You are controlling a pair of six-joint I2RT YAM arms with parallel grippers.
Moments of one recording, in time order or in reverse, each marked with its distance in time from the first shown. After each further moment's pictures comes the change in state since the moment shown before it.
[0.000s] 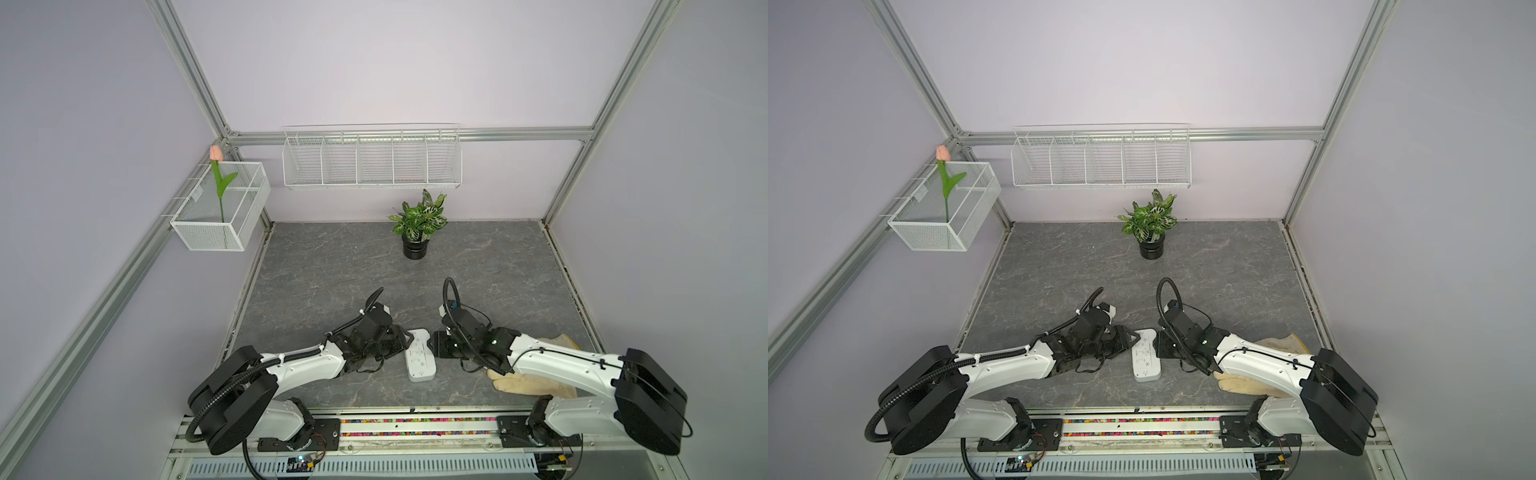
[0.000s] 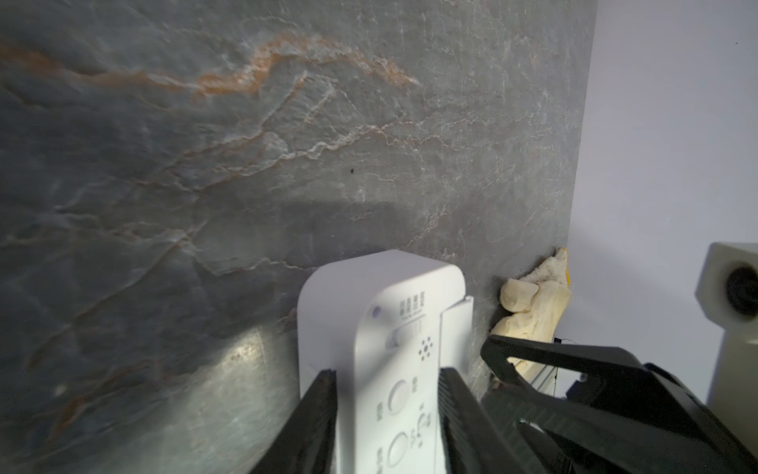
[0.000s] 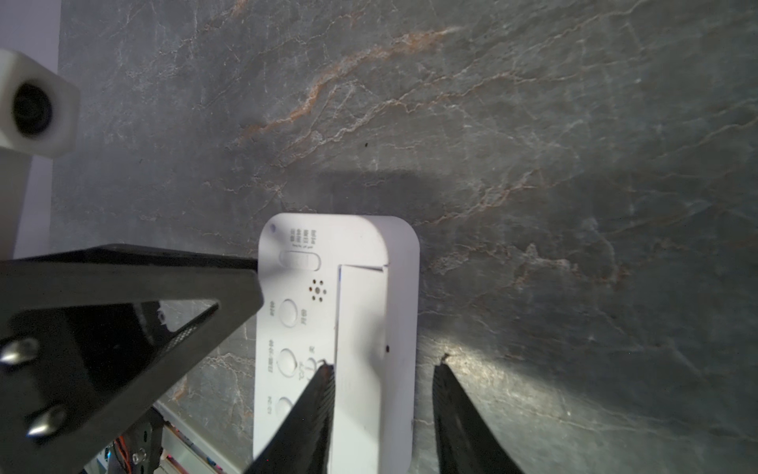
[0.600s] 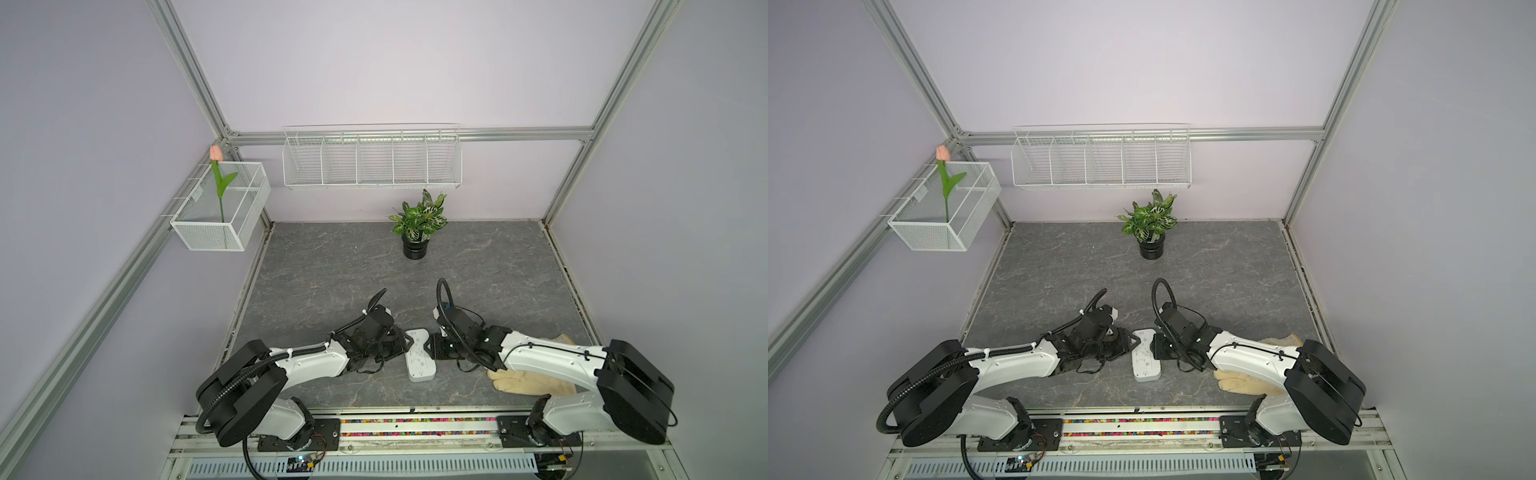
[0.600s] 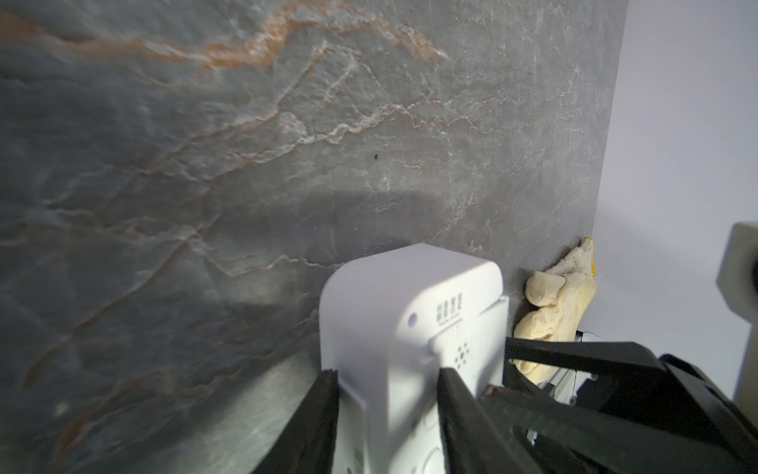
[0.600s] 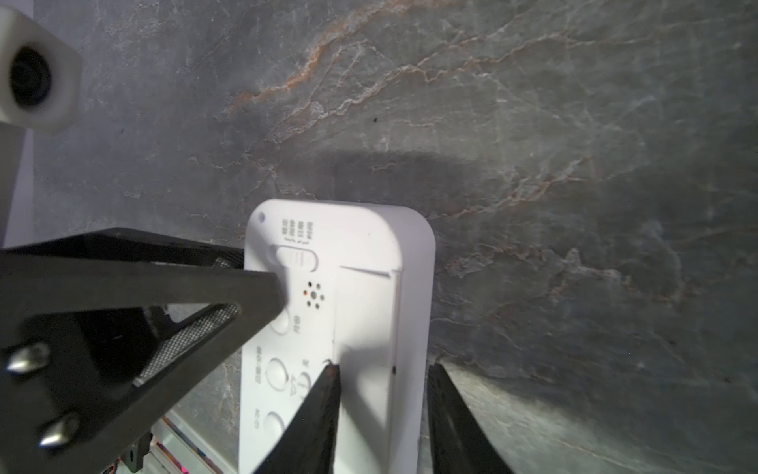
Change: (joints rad) left arm 0.006 0.042 0.000 0.001 0.026 0.037; right arm -0.006 0.071 0.005 0.036 -0.059 -0.033
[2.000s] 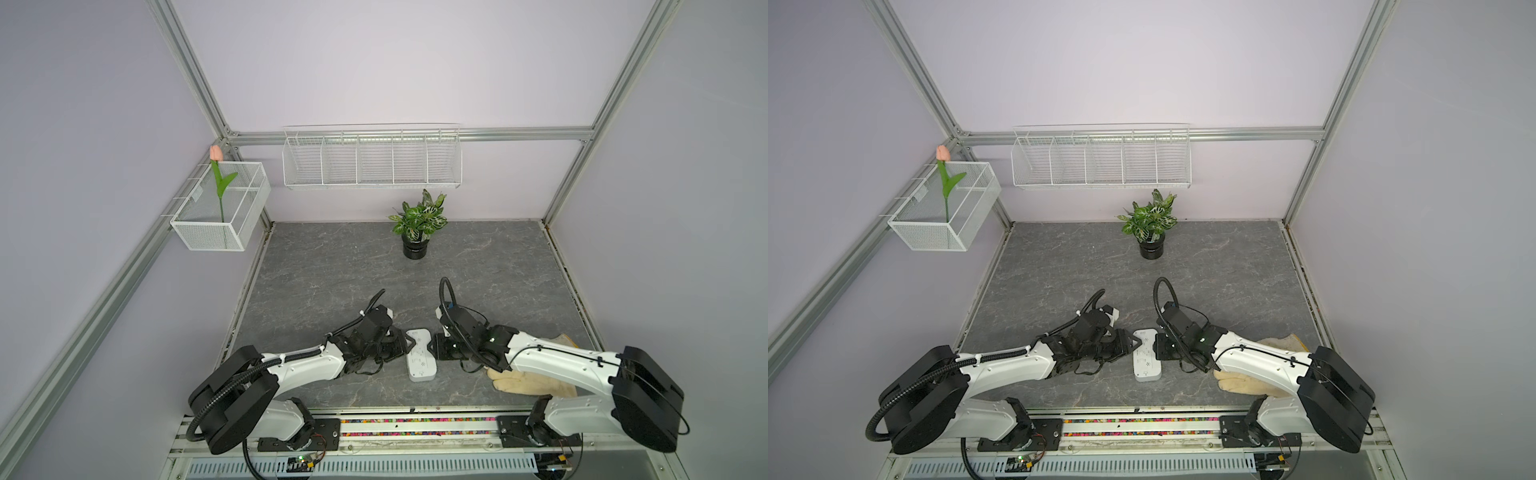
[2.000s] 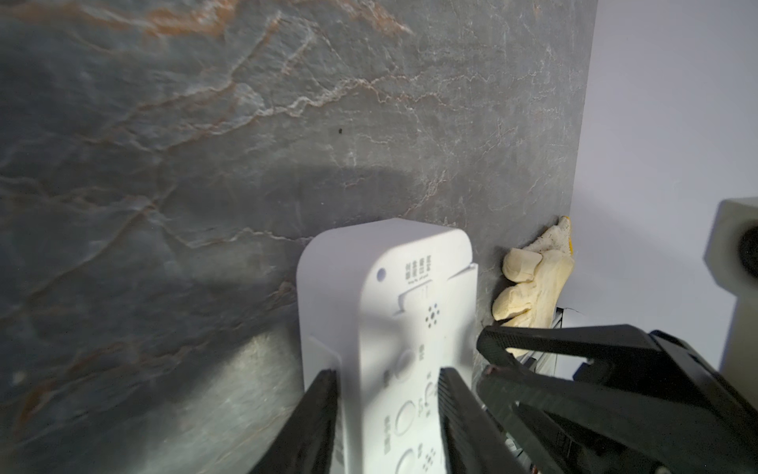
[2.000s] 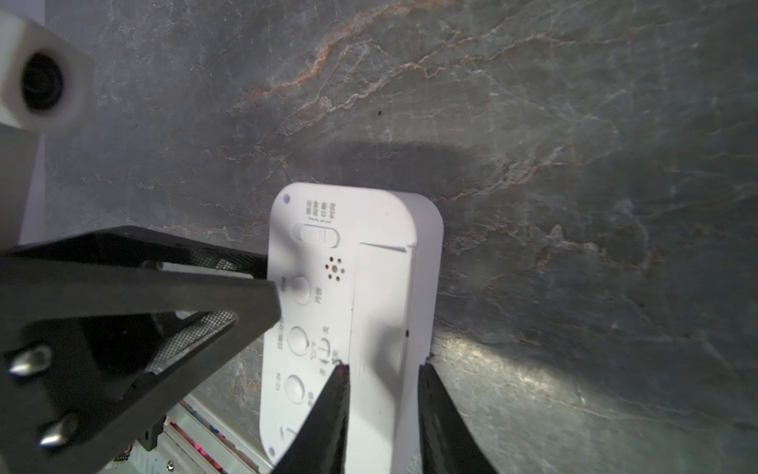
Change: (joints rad) left arm -0.014 -0.039 -0.012 0.003 0.043 0.000; right arm 0.010 -0.050 0.016 -0.083 0.003 0.006
